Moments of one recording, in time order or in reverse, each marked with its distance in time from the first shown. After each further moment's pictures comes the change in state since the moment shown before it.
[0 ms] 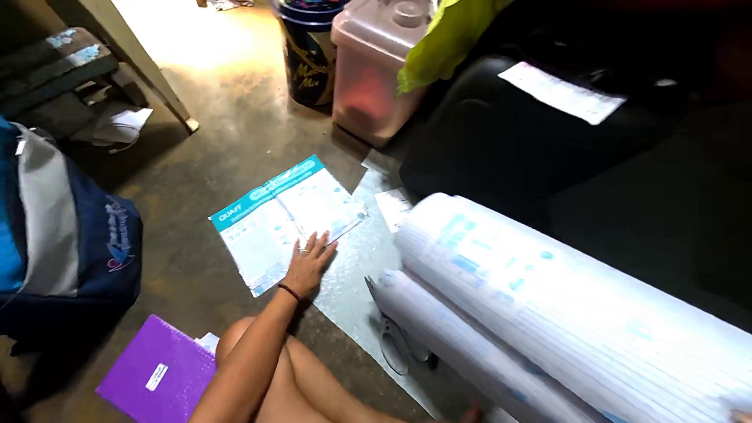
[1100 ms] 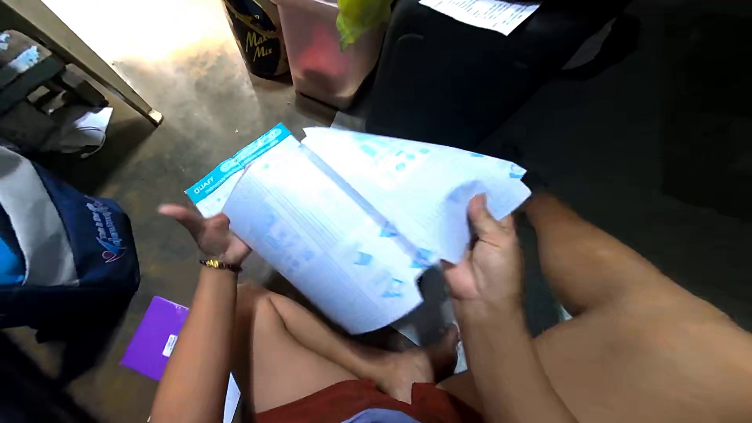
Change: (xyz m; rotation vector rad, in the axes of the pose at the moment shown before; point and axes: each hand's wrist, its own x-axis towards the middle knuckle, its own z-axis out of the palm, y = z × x) left_hand -0.049 0.043 -0.145 -1.868 0.224 0.029; right_hand 0.017 0.065 0.082 0.438 0.315 0.313
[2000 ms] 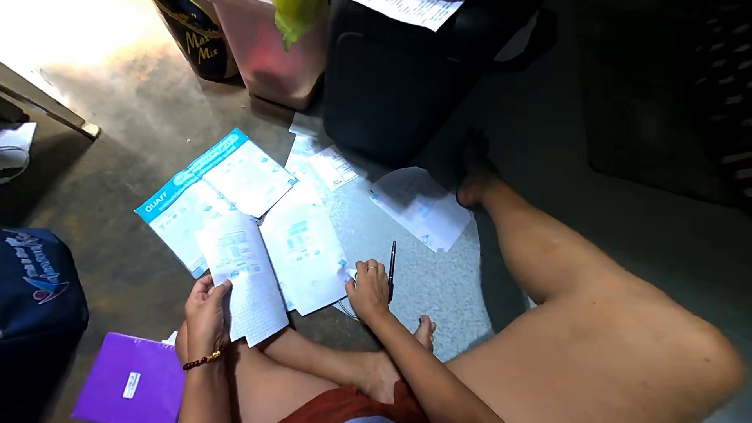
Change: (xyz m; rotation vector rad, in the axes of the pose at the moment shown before) left_hand -0.068 -0.061 0.023 0.650 0.901 -0.159; right_hand 0.006 0.155 -0.106 -1.794 -0.399 0.127
